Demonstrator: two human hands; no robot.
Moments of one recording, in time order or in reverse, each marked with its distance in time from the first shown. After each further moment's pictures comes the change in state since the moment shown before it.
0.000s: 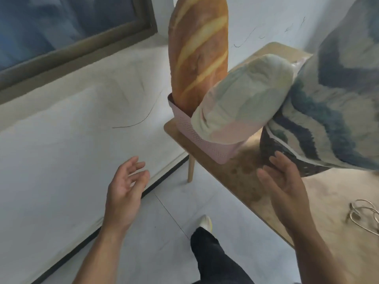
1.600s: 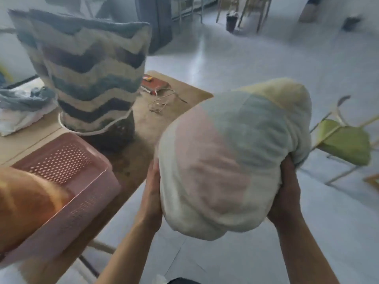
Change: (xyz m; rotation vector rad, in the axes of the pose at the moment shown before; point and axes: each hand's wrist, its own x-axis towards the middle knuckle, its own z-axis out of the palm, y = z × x) left_hand 0.127 0.021 0.044 0.129 -1.945 -0.086; right_hand -0.227 -0.138 0.298 0.673 1.757 -0.127
